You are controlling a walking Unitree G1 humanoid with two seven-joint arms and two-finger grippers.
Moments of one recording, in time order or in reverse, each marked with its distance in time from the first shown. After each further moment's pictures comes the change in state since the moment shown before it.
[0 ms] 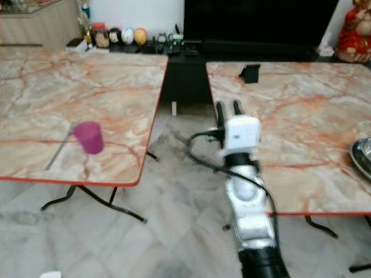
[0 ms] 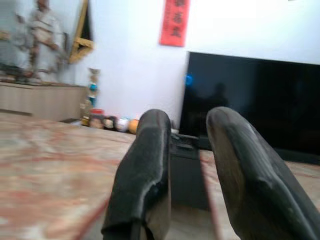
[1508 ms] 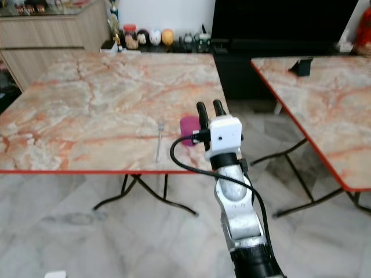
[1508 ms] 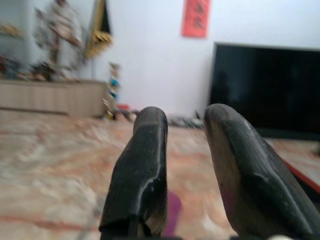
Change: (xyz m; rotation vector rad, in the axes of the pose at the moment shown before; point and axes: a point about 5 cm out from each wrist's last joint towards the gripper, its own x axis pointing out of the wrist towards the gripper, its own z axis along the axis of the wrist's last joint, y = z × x) left arm 0.003 -0.030 -0.003 -0.005 0.001 -0.048; right arm -0.003 0.003 -0.009 -0.003 0.028 0.029
